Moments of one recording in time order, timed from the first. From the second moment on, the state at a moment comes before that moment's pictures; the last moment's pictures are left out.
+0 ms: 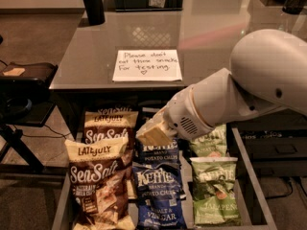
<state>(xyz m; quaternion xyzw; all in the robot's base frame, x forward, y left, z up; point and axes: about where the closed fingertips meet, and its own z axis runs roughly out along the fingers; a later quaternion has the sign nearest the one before) 0.405 0.014 0.855 -0.49 0.78 0.28 0.26</state>
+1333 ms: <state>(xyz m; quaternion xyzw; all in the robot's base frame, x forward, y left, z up) 0.400 0.077 0.770 -0.56 0.73 0.31 0.22</state>
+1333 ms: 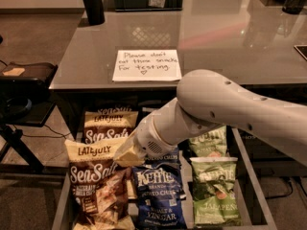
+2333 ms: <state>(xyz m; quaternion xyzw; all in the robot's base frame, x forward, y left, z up) 0.422 0.093 0.758 -0.60 0.70 0.29 0.25</state>
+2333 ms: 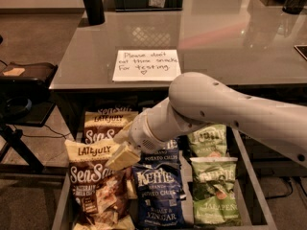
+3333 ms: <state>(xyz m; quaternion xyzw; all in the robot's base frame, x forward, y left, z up) 0.439 0.115 0.727 -0.63 0.68 0.30 0.23</state>
